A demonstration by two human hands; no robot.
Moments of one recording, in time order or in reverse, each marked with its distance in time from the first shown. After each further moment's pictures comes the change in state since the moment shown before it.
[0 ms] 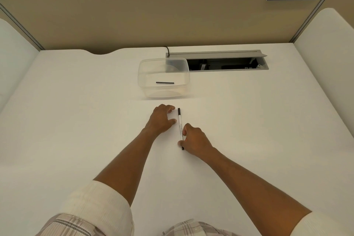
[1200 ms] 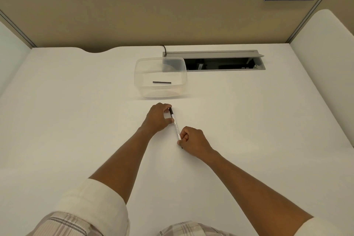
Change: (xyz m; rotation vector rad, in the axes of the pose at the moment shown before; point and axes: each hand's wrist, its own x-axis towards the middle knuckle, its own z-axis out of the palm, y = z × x) left_hand 0.007 0.000 -0.003 -0.032 0.008 -0.003; right_hand -0.006 0.008 -0.004 0.291 0.027 -0.001
